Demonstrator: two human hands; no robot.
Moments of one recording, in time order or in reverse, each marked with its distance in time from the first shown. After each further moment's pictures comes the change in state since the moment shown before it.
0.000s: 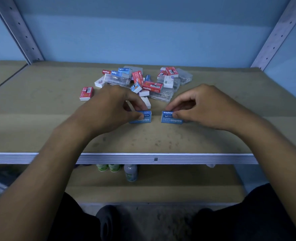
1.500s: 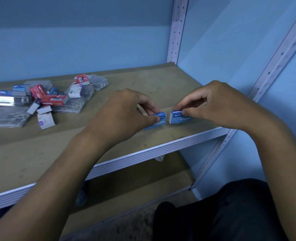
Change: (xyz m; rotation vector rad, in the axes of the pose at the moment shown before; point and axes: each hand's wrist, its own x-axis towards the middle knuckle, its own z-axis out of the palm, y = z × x) left_hand 0.072 0.170 0.118 -0.124 -0.088 0.265; right_hand -0.141 0.113 -0.111 -0.095 0.255 0.257
